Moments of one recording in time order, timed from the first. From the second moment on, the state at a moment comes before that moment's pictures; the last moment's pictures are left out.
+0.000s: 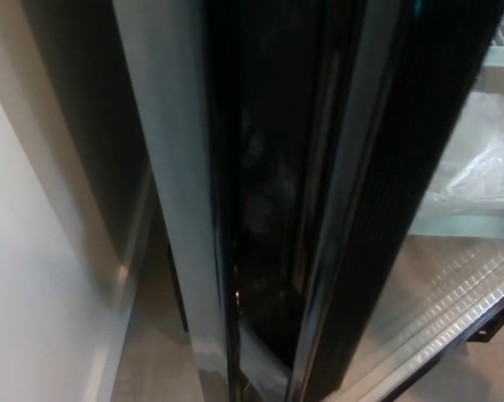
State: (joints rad) left_arm -0.07 0.53 -0.12 1.17 0.24 -0.21 -0.14; right_arm -0.11 -0.48 0.09 1.26 -0.25 -0.16 0.08
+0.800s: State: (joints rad) left_arm 0.09 0.53 -0.10 1.23 0.23 -0.30 -0.15; right_arm 0.29 -0.47 0.03 0.87 -0.23 -0.44 0.02
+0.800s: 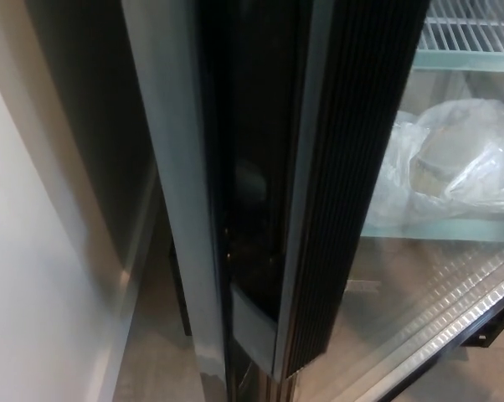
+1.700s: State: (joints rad) left_arm 0.07 0.53 -0.10 1.23 0.23 -0.30 -0.15; right_arm 0.55 -0.21 -0.16 -0.27 -0.24 -0.54 -0.02
